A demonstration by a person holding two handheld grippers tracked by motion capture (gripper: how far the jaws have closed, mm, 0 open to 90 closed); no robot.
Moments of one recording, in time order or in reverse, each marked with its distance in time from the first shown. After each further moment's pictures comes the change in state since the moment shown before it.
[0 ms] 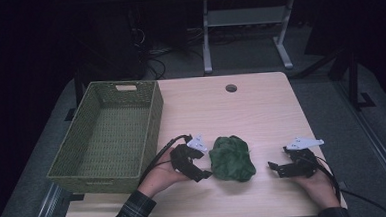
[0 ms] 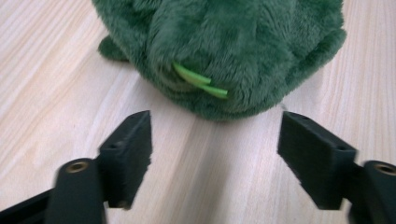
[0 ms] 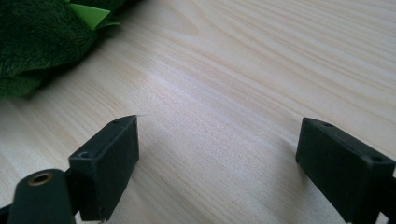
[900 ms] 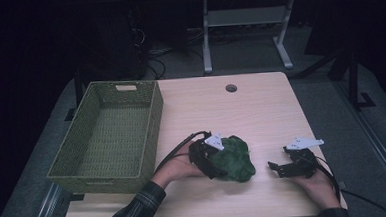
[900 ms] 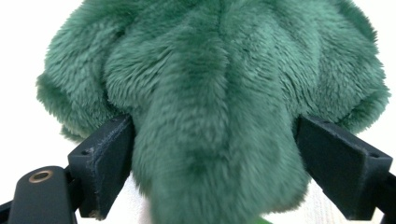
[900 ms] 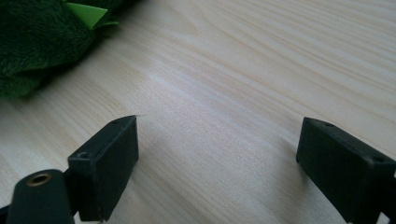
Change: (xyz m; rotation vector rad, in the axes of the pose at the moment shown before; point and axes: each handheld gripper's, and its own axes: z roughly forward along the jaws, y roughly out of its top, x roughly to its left) left arm 0.014 0.024 0.052 -0.014 -0.090 0.136; right arm 0.000 0.000 0.000 0.002 -0.002 0.003
